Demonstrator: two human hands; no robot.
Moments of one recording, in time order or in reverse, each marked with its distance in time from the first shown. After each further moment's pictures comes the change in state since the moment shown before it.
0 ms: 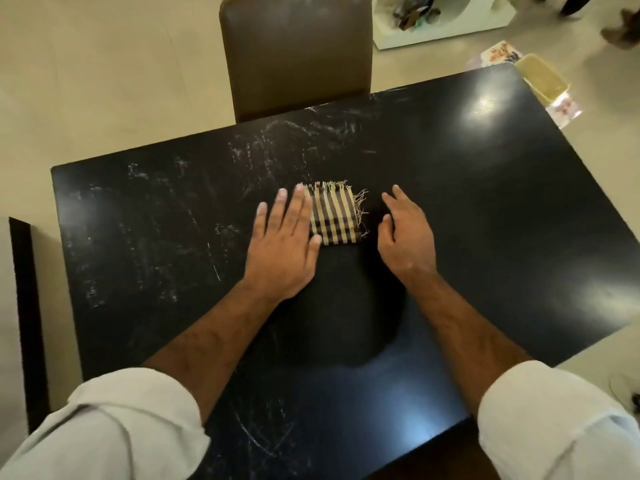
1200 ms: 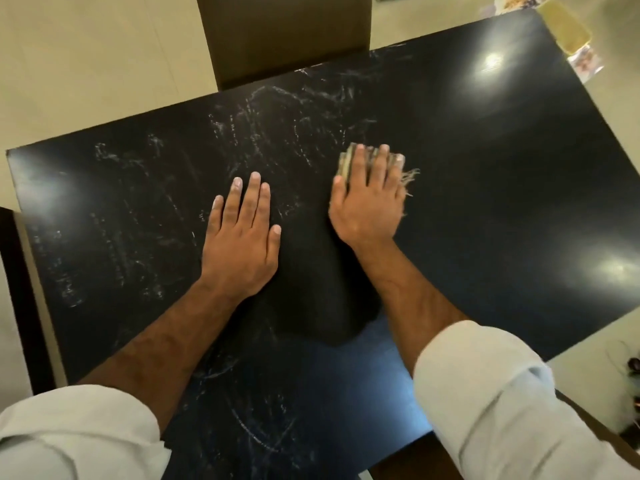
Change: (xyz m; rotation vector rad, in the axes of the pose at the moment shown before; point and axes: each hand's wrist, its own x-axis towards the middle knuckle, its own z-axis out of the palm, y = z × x) left_hand -0.013 -0.050 0.022 0.070 0.006 -0.079; right_hand 0.031 -0.044 0.077 -0.329 0.035 0.164
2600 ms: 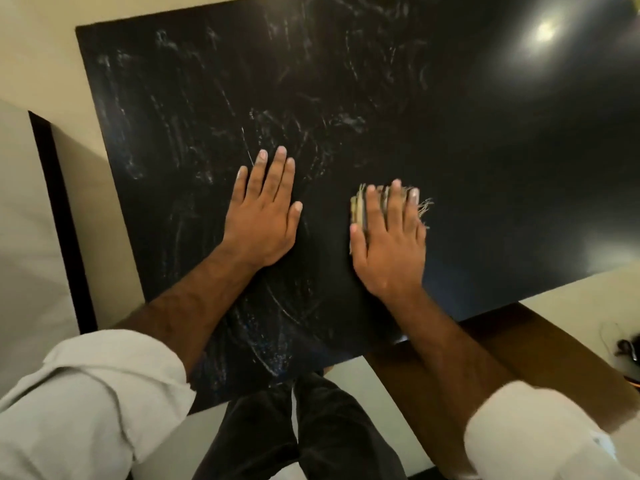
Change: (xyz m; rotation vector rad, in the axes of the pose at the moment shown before) left_hand -0.137 -0.004 0.002 -0.023 -0.047 -0.012; right_hand -0.218 0.053 -0.029 -0.076 -0.205 -0.251
